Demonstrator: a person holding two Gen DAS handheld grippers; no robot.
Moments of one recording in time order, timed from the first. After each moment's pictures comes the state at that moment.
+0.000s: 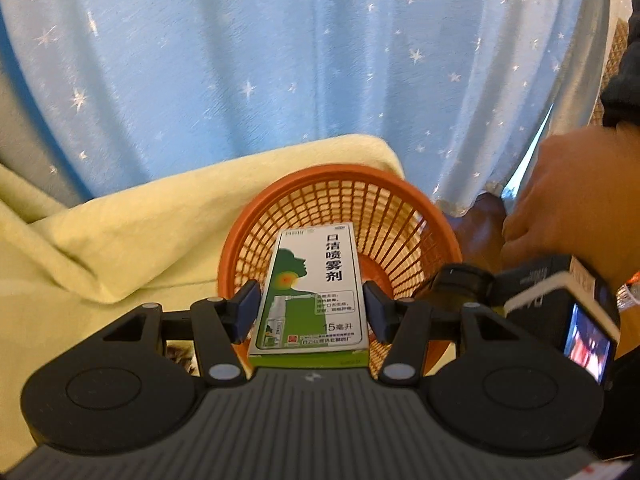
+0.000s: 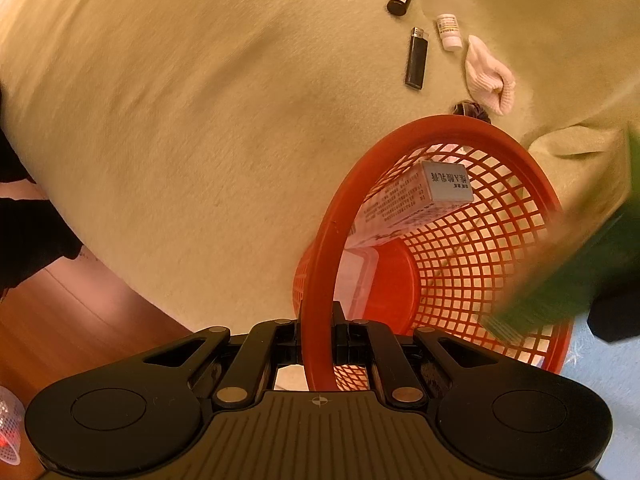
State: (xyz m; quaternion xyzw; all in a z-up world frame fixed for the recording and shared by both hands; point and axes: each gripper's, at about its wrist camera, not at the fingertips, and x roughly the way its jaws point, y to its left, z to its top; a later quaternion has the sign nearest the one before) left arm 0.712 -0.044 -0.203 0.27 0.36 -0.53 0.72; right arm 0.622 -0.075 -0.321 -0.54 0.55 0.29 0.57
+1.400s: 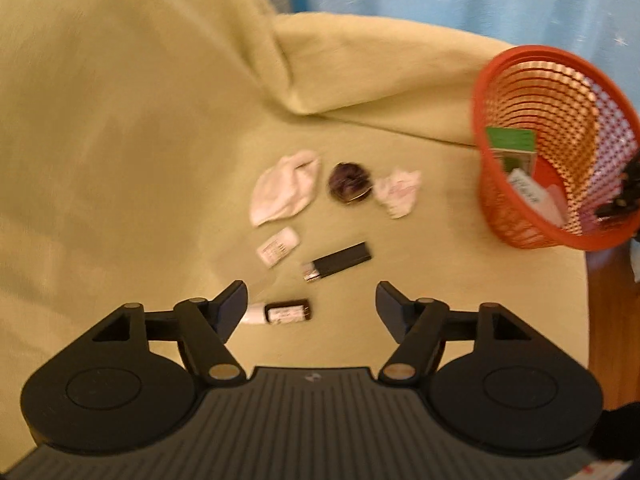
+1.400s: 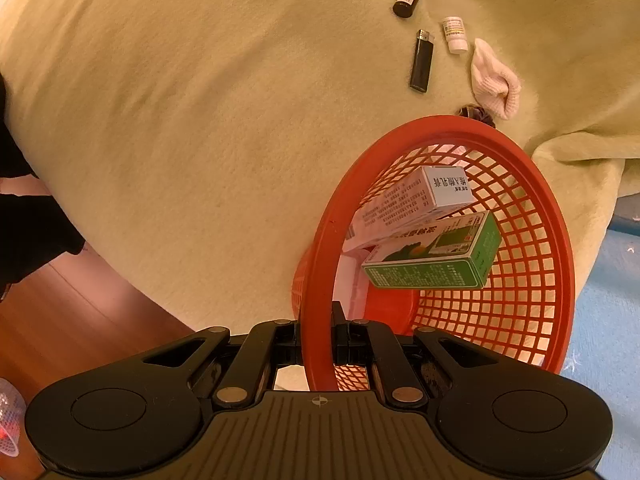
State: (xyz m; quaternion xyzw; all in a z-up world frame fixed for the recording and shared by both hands) left arm 0.756 0.118 -0.271 0.22 0.47 -0.26 0.81; right arm 0.618 -0.070 -0.318 -0.54 0.55 0.29 0.57
